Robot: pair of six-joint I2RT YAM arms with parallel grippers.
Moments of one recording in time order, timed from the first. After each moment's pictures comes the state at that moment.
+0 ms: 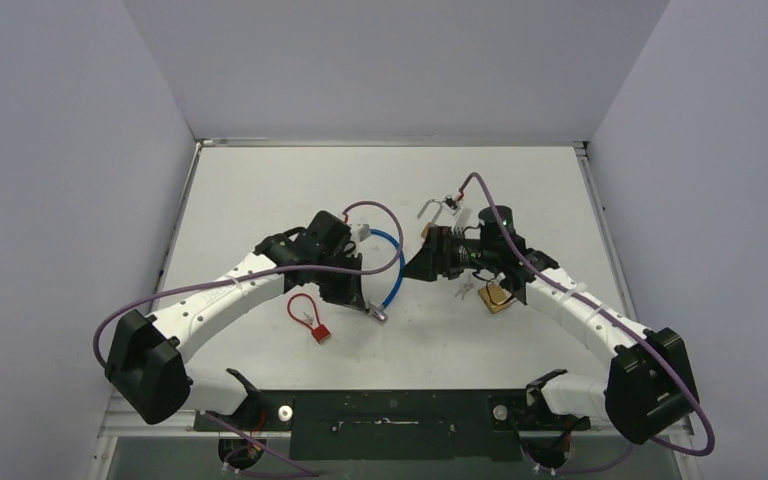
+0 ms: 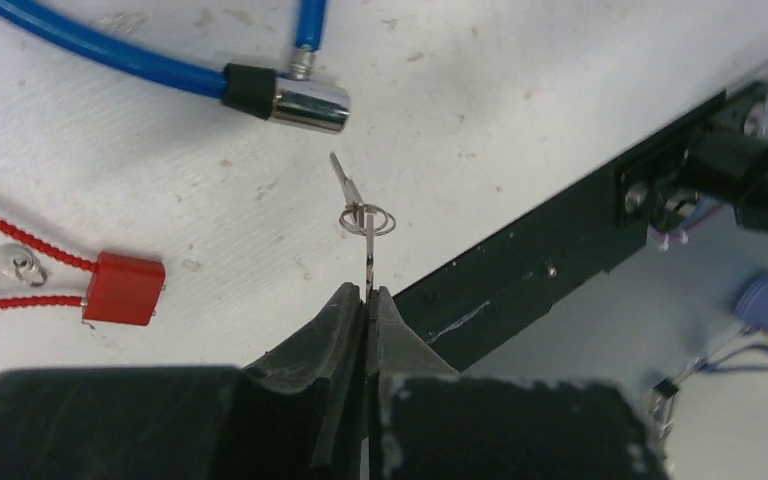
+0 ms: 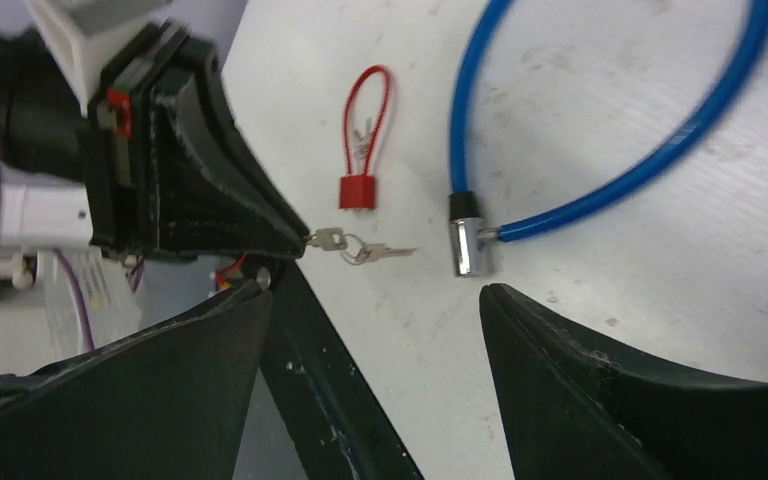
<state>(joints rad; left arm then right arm) -0.71 1.36 1.05 -0.76 0.25 -0.58 0.42 1.27 0.83 -0.14 -0.68 0.53</state>
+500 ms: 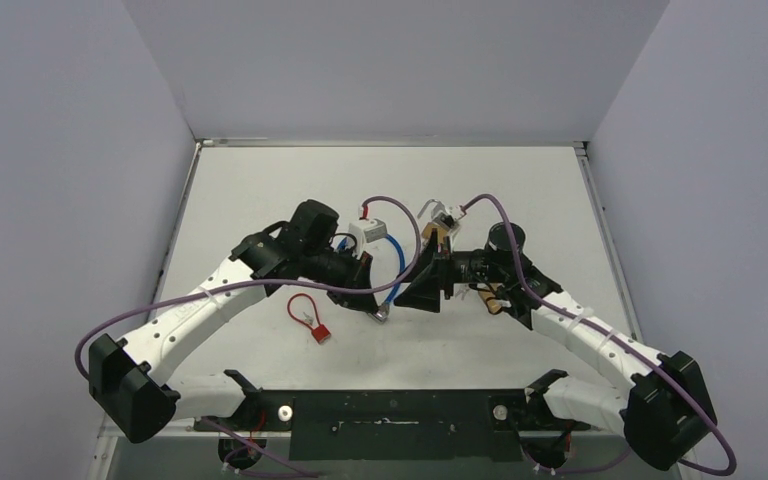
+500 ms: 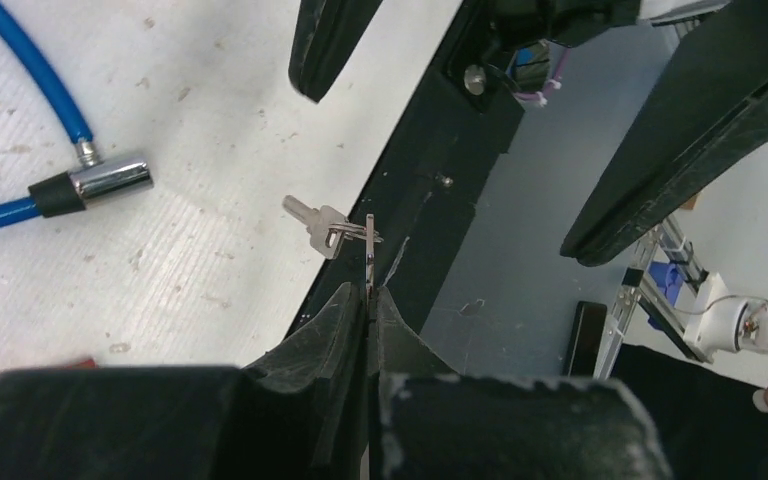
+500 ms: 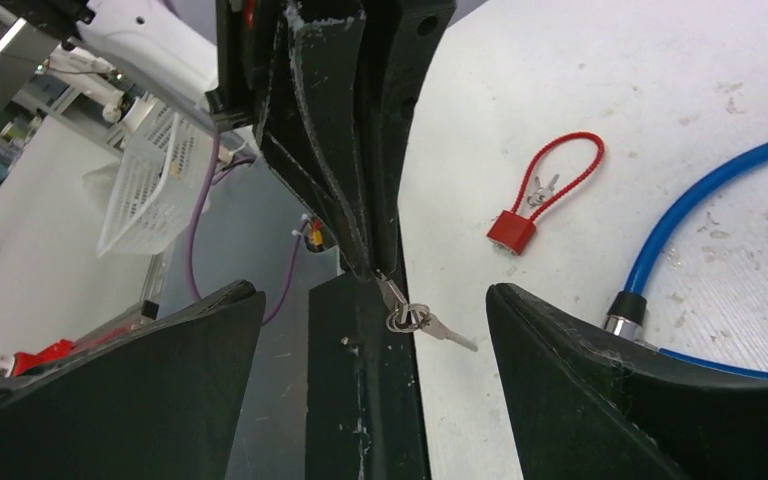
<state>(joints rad) -0.71 1.26 1.14 -0.76 0.64 -0.24 0.56 1.12 0.66 0.33 -0.98 0.52</state>
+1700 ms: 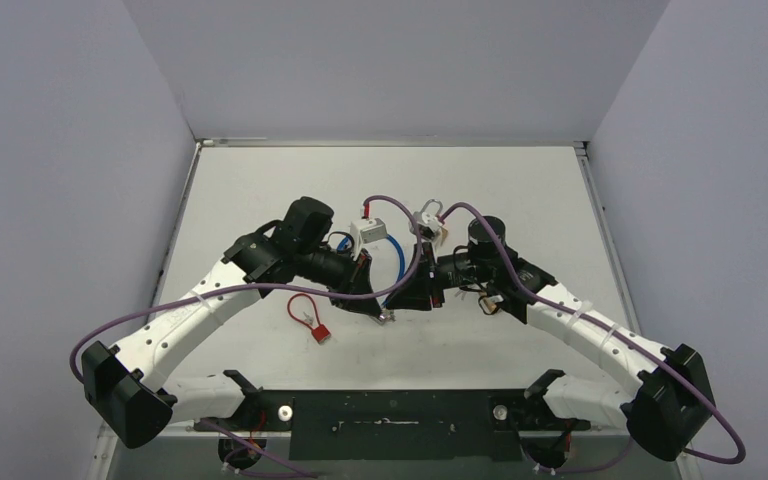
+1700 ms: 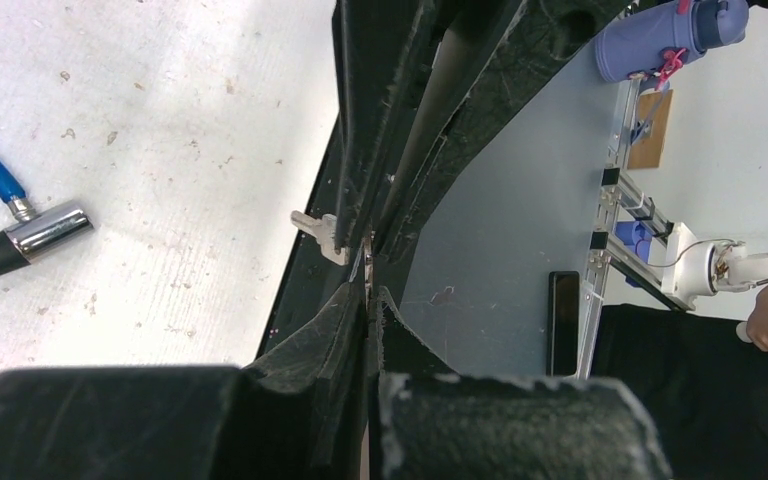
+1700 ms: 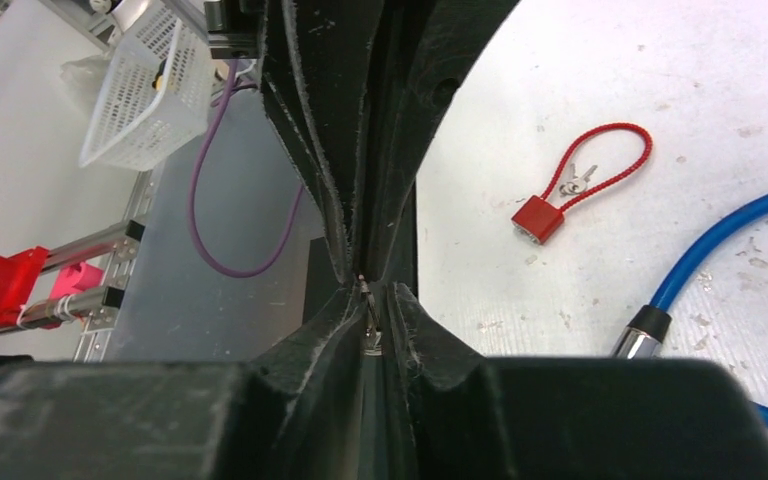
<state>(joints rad) -0.71 1.22 1.16 -0.74 0.81 -0.17 0.67 1.14 0.79 0.07 -1.00 0.27</state>
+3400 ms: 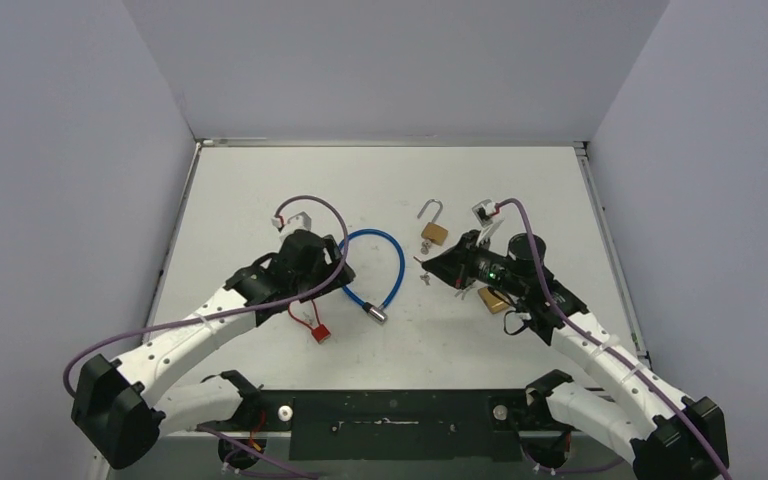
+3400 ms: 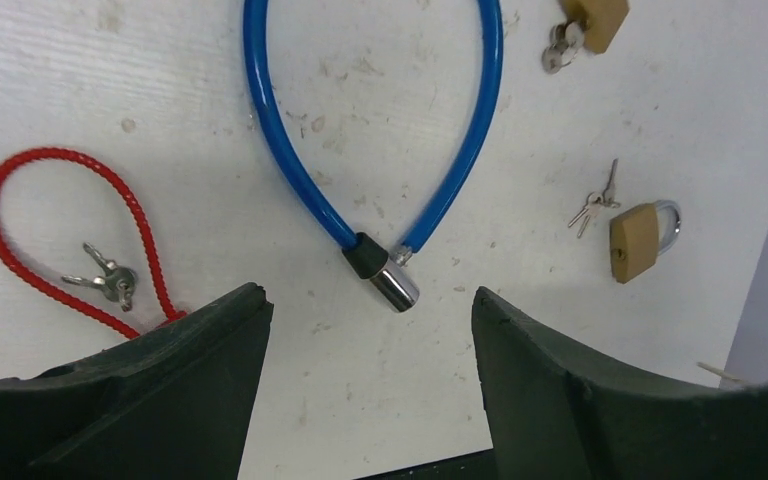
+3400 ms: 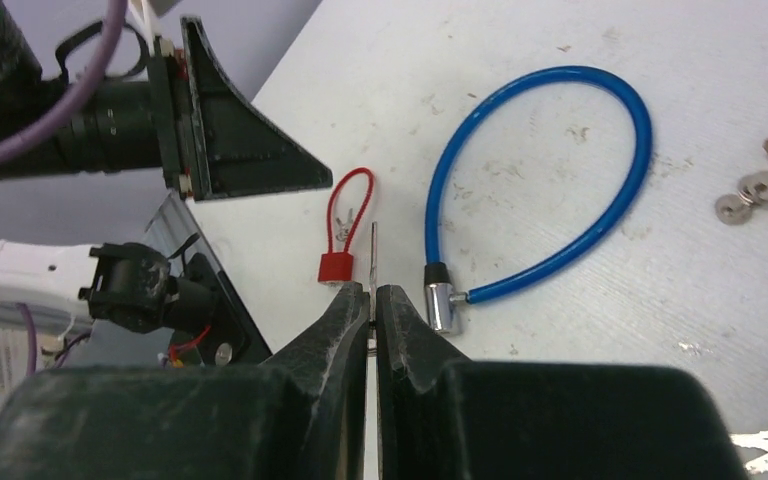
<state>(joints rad) -0.67 1.08 0.85 -0.54 -0.22 -0.94 0.49 0.92 0.61 0.09 -0.53 0.52</state>
